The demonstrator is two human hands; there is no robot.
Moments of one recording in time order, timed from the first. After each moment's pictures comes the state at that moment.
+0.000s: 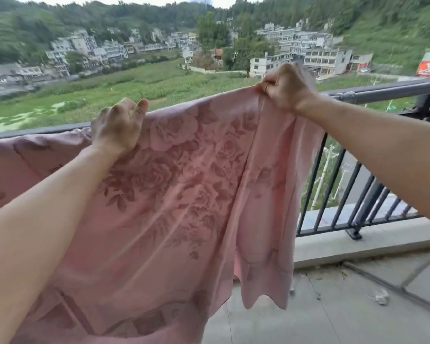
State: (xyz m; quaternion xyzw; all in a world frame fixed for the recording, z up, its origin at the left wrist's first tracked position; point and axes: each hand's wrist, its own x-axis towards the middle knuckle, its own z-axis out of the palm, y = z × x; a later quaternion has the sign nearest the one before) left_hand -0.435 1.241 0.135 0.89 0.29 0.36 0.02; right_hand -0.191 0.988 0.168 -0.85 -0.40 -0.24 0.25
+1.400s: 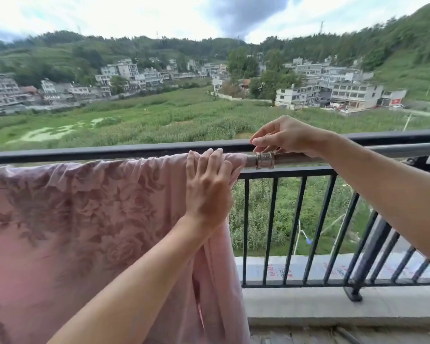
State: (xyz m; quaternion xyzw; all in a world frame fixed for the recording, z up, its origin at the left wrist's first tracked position) left_hand -0.218 0.973 0.079 0.86 0.14 0.48 -0.06; right_hand -0.026 0.869 0.176 -0.77 -0.50 0.15 0.37
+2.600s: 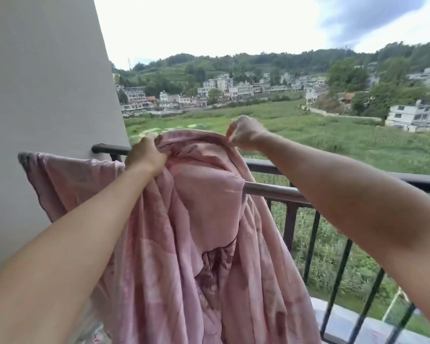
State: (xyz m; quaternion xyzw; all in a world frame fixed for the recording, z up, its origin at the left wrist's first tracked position) left_hand -0.523 1.301 0.185 0.74 0.58 0.35 0.03; right_hand -0.285 1.249 0.221 -0.73 -0.62 0.02 0.30
